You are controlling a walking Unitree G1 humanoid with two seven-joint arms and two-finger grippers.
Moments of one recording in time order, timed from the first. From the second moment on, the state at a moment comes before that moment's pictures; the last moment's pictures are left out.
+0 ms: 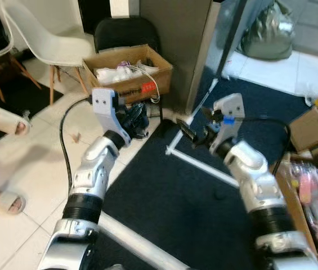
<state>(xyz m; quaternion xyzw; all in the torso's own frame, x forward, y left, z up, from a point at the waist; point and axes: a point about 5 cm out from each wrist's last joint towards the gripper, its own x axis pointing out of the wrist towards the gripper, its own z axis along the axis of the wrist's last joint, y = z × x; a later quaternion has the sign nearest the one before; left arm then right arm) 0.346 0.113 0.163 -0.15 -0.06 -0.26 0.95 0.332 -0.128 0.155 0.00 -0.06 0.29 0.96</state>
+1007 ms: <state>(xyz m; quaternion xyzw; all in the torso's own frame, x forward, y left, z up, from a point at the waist) 0.349 0.130 0.168 -0.17 -0.08 -0.21 0.96 0.333 -0.131 0.158 -0.01 -0.06 0.29 0.96</state>
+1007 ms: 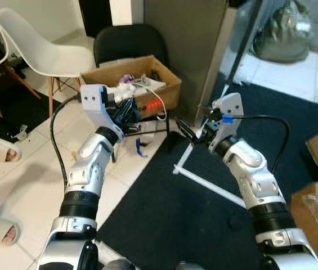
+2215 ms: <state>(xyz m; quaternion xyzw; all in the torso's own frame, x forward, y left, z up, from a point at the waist) 0.346 0.184 0.163 -0.12 -0.07 -0.14 0.98 0.331 -0.132 0.157 -0.02 -0.06 0.29 0.96</state>
